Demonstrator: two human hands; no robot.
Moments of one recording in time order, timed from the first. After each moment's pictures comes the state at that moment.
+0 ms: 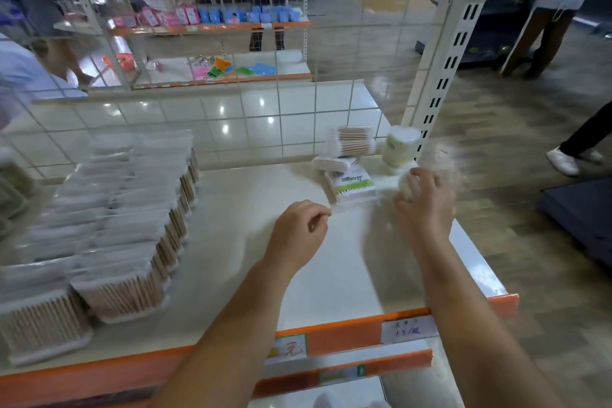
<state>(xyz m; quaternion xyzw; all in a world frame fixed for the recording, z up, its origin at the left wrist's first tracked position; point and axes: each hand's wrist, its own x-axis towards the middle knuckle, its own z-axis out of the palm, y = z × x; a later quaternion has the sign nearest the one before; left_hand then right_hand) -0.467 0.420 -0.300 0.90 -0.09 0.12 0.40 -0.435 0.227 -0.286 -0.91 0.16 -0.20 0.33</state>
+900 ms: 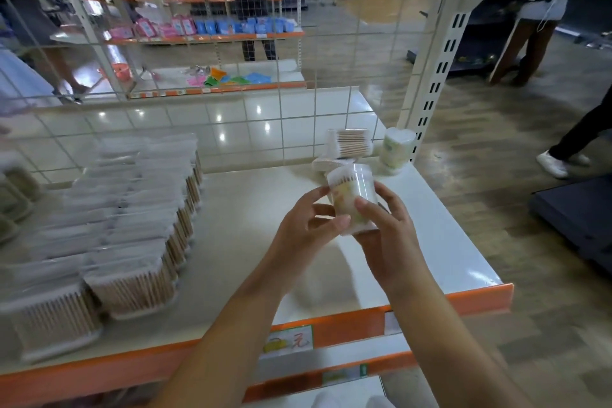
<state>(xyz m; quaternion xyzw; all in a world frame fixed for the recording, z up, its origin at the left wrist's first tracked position) -0.514 0.424 -0.247 0.75 -0.06 -0.05 0.66 -0.512 0.290 -0.250 -0.47 0.07 0.02 0.88</state>
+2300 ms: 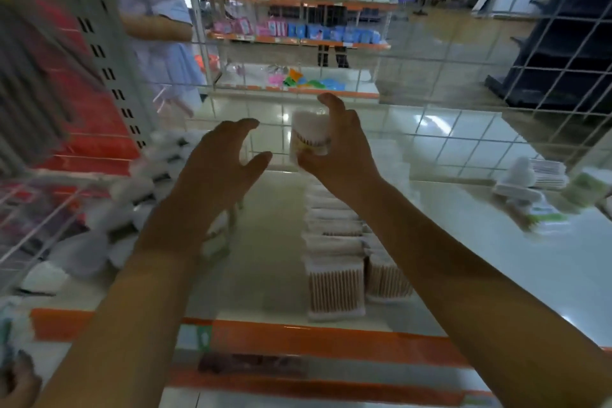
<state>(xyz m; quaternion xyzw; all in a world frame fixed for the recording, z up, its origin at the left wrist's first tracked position) -0.553 0.816 -0.166 0.94 0.04 0.22 0.25 -0.493 0.657 -0.166 -0.86 -0.25 -0.12 0.43</state>
